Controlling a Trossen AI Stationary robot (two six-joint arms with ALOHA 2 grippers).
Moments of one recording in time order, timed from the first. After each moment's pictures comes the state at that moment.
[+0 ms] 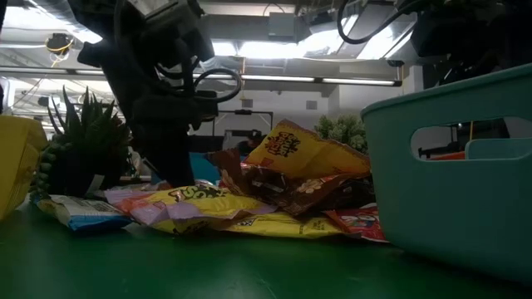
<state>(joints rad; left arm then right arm) -0.15 1.68 0.78 -0.22 -0.25 -0.59 0.07 1.14 0.83 -0.91 -0.46 0.19</state>
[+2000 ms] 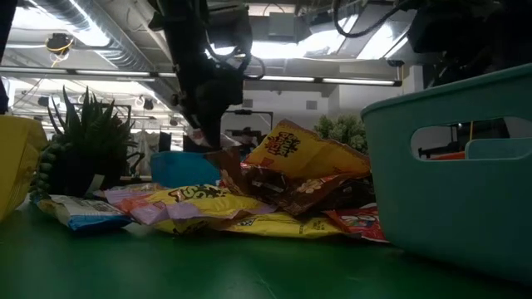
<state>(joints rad) 0.16 1.68 1.18 -0.75 -0.43 -0.41 0.07 1.14 0.83 -0.86 -0.46 0.19</state>
